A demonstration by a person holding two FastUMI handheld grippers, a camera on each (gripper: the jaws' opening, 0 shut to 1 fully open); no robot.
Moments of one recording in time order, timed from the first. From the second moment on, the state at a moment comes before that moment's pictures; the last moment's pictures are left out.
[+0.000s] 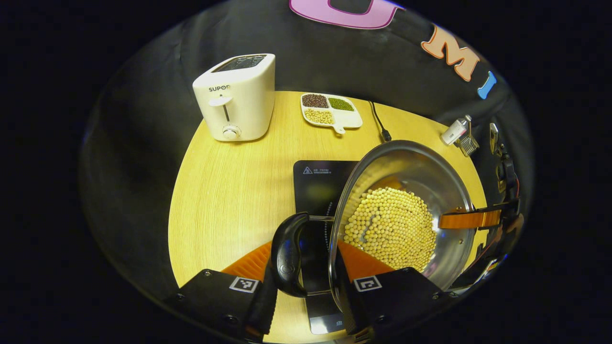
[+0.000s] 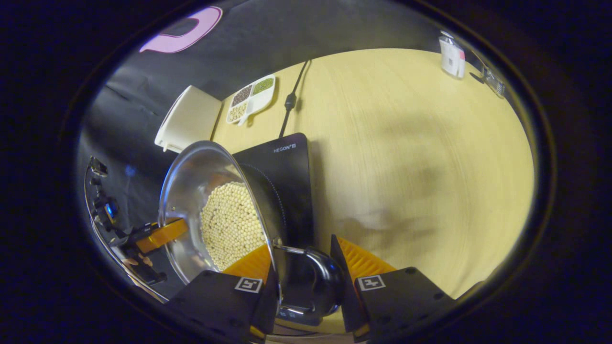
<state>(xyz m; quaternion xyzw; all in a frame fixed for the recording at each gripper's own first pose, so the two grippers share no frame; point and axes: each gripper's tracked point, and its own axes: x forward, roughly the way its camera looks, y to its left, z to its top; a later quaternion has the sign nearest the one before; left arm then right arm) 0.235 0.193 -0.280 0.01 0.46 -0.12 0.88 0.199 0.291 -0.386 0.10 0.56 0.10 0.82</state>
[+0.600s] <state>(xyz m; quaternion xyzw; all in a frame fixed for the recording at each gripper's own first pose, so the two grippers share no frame) 0.241 0.201 -0.284 0.00 0.45 -0.12 0.89 0.208 0.297 -0.383 0.10 0.55 0.12 0.82</state>
